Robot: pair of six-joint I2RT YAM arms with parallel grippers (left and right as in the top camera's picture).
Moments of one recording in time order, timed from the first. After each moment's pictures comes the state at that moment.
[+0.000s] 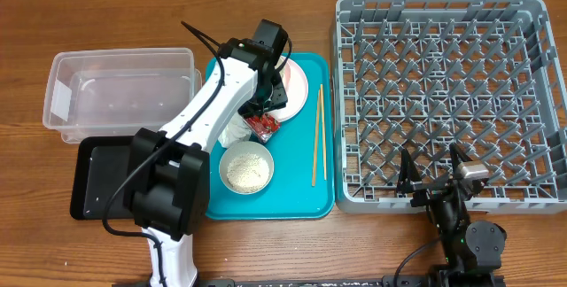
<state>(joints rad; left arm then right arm) -0.41 2.04 1.66 -1.03 -0.02 -0.70 0.02 0.01 0.02 -0.02 -0.14 0.15</state>
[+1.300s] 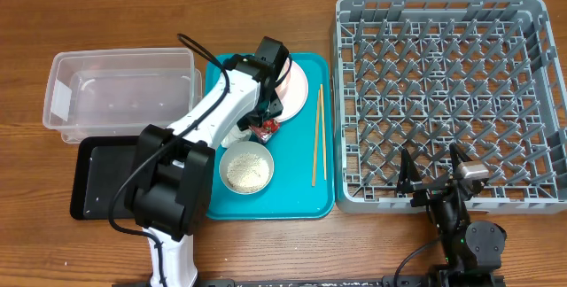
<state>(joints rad) -0.42 2.04 1.51 -0.93 -0.14 -0.86 0.02 0.01 0.02 -0.02 -0.14 0.15</state>
